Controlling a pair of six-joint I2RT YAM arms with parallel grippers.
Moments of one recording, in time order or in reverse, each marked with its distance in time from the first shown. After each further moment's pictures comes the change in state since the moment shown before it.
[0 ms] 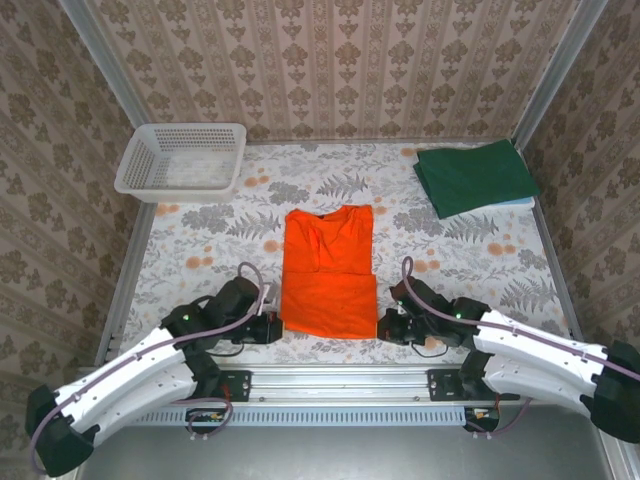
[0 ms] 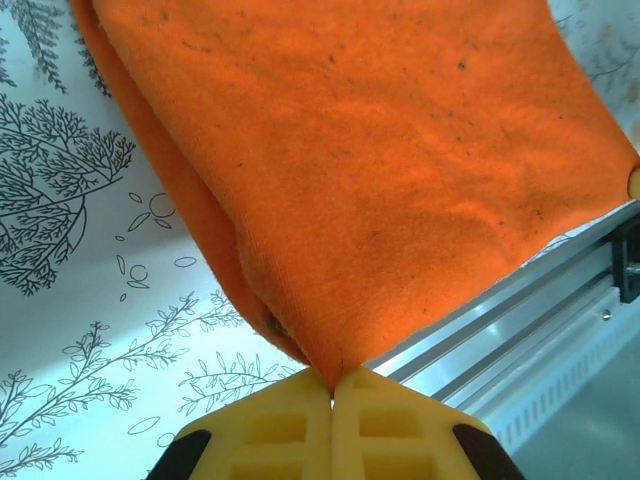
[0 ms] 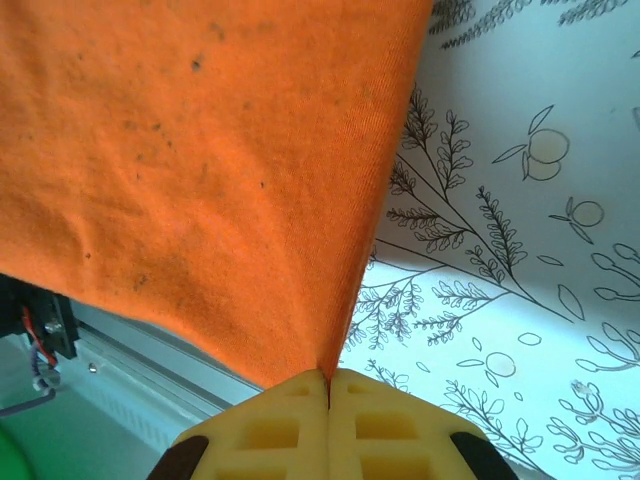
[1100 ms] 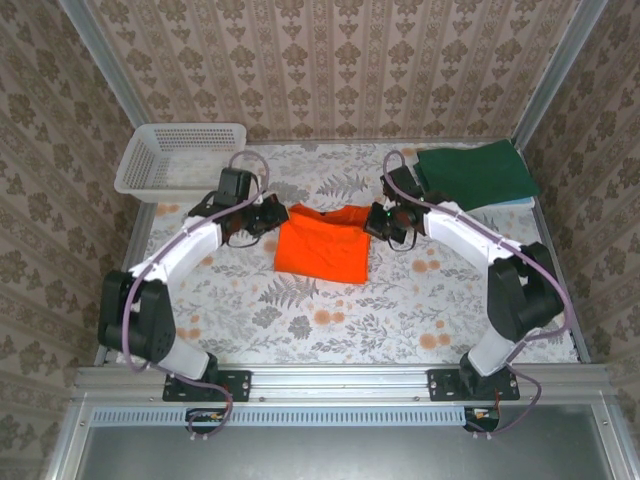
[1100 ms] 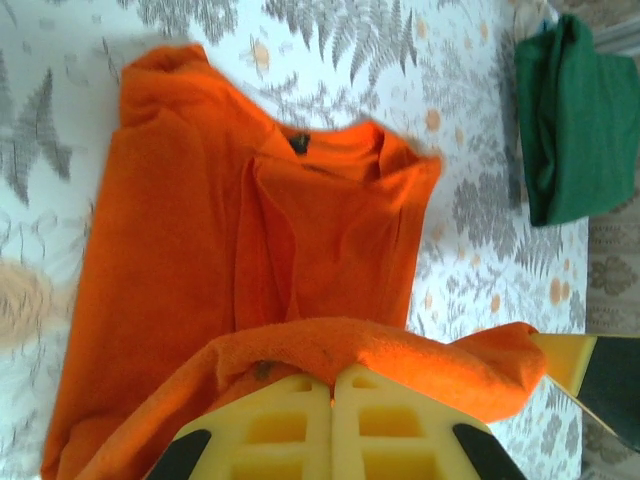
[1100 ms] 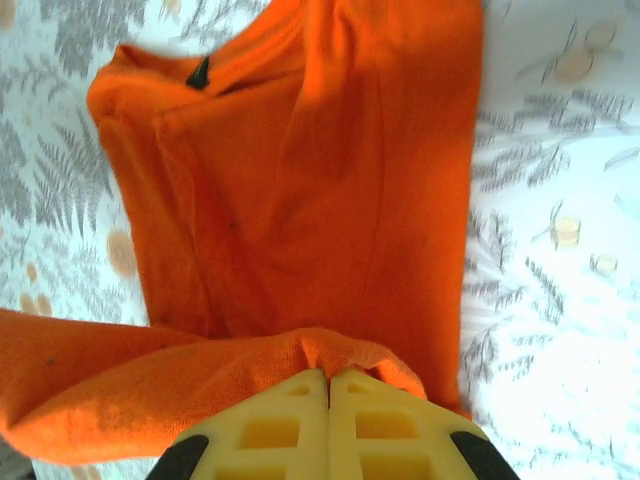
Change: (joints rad) left arm 0.529 0.879 0.647 0.351 0.170 0.070; right arm -0.486 0.803 0.796 -0.042 -0.028 -0.251
